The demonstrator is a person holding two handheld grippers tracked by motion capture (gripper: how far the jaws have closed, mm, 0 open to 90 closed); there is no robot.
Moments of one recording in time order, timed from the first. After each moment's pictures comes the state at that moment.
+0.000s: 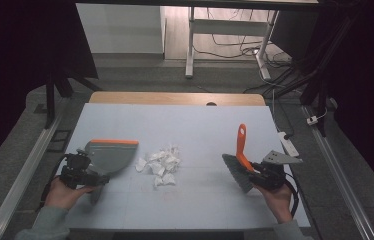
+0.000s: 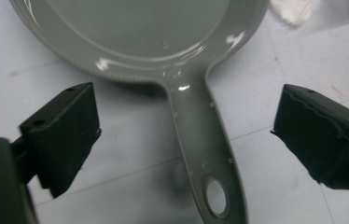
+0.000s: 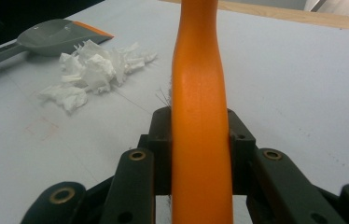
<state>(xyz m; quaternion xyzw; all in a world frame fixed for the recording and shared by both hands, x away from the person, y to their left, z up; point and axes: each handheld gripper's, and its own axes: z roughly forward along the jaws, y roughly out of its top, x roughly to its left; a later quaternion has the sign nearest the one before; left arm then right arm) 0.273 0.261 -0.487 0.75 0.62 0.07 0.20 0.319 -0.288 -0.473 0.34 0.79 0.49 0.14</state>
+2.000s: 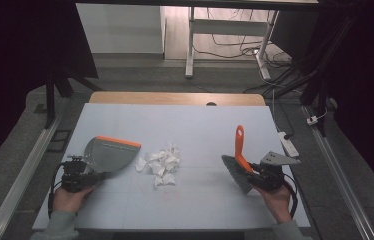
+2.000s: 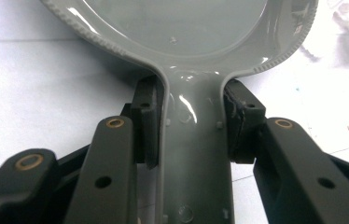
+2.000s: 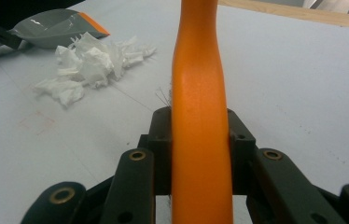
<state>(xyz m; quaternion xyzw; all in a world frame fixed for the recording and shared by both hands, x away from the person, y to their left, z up) 0.275 0.281 -0.523 0.69 0.66 0.06 0.30 0.318 -0.284 -0.476 0.34 0.79 0.48 0.15</state>
